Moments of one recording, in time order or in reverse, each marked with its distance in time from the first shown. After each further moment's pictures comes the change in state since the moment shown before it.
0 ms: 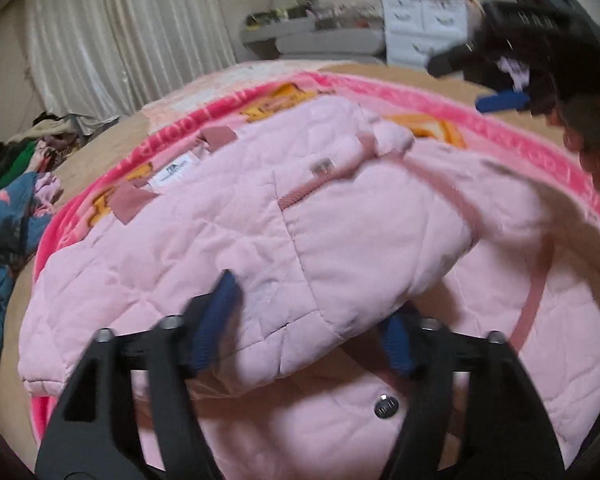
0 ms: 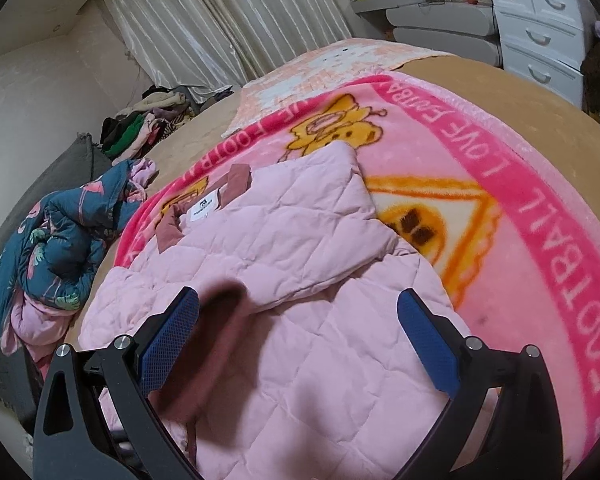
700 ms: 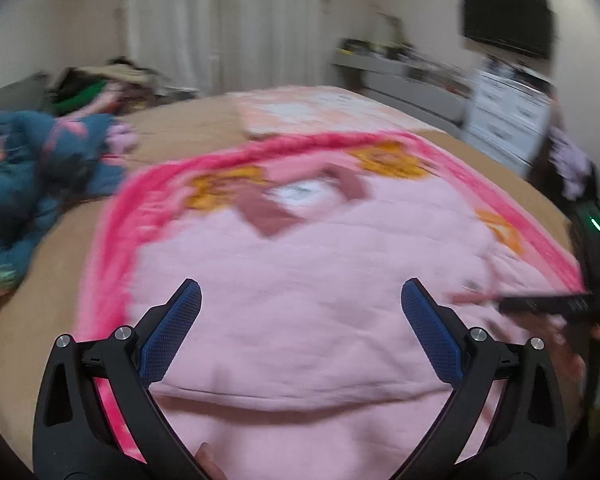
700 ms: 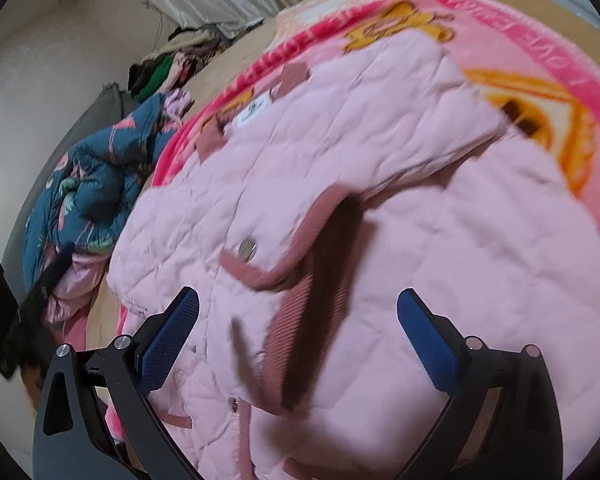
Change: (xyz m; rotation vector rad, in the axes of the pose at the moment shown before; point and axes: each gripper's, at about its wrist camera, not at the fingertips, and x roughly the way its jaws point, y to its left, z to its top) left arm -0.085 0.151 0.003 -0.376 -0.093 0.149; right arm 0.062 0.054 -0.057 0.001 0.275 0.158
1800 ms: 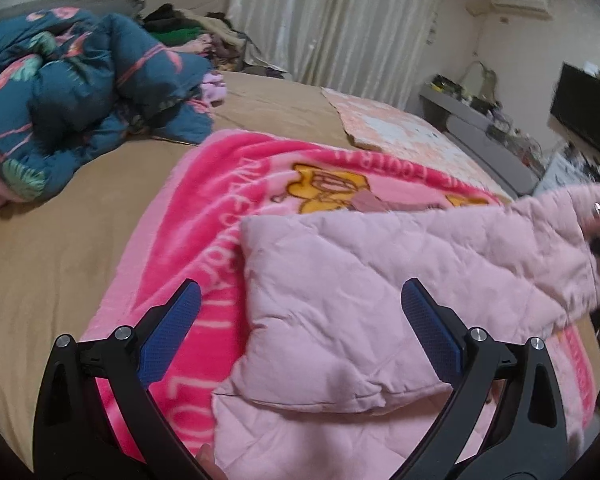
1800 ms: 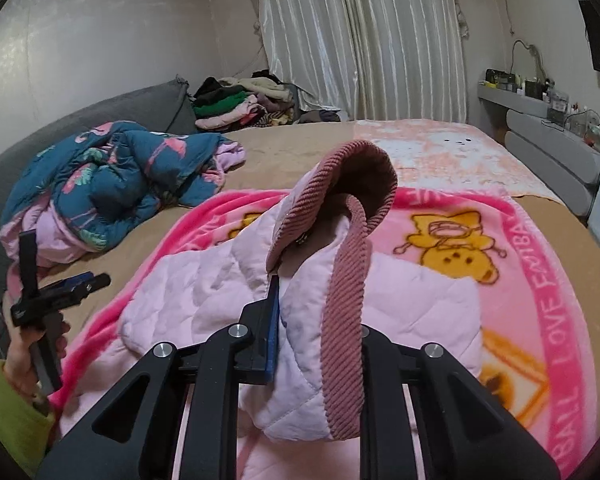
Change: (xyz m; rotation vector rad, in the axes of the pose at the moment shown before) left arm 0.034 0.113 -0.008 -0.329 0.010 0.075; right arm -0.056 0.092 0.102 -0.516 -0.330 -0.098
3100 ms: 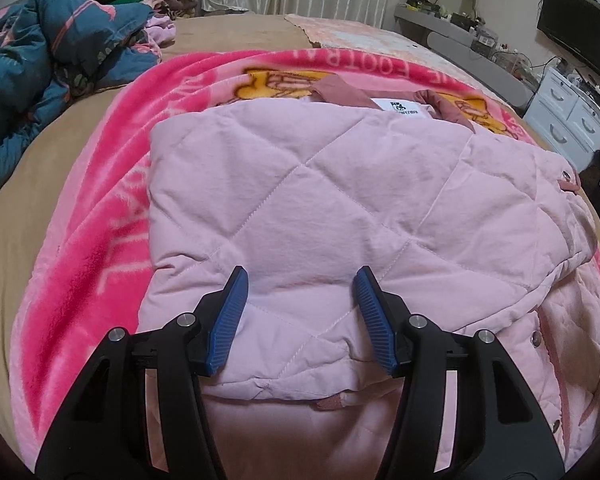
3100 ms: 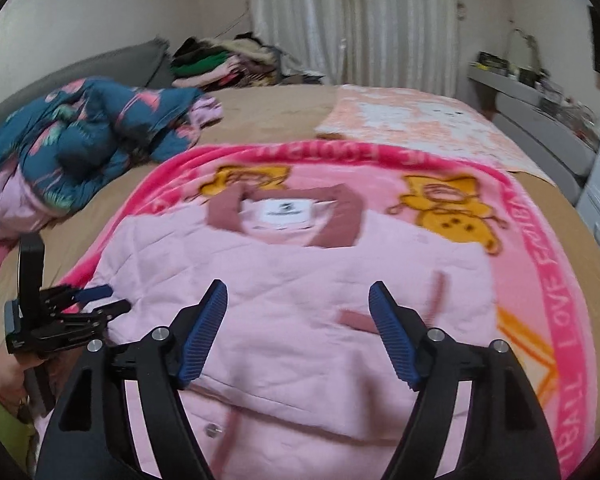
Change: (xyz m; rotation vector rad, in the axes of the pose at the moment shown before) left arm 0.081 -0.035 -0.055 0.141 0.236 -0.010; right arm 0.078 0.035 -0.029 -0.047 0.139 -0.072
